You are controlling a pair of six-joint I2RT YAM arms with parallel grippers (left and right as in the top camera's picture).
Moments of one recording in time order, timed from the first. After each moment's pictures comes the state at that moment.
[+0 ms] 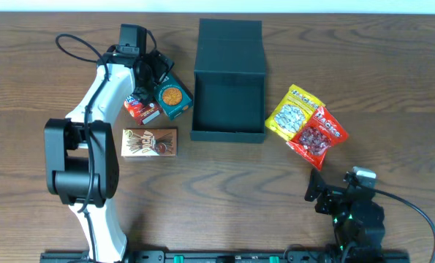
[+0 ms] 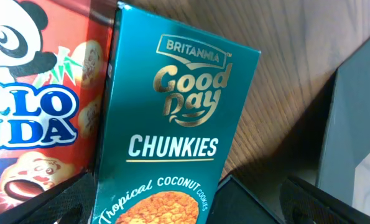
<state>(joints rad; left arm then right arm) -0.10 2.05 1.53 -0.62 0.18 -1.07 0.05 0.01 0.17 -0.65 0.08 0.28</state>
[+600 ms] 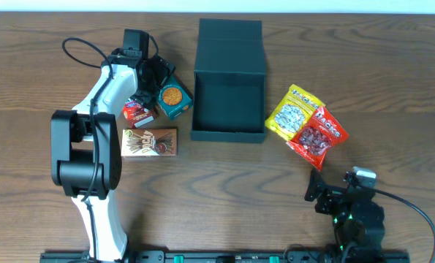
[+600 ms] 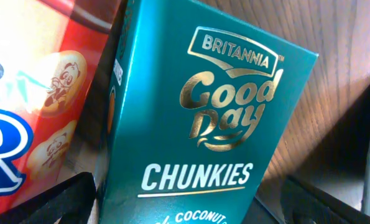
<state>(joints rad) -0.10 2.11 1.53 -0.60 0.20 -1.07 0.05 0.01 0.17 -0.65 0.08 0.28</state>
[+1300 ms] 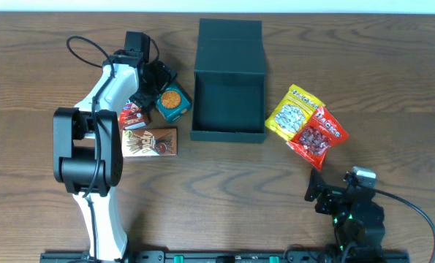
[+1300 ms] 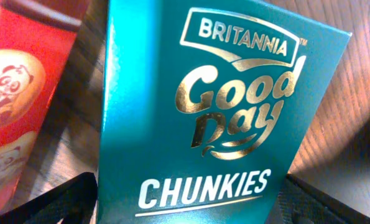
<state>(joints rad) -0.10 2.14 1.55 -0.68 0.21 -0.97 0.05 0.01 0.17 -0.65 0.08 0.28</state>
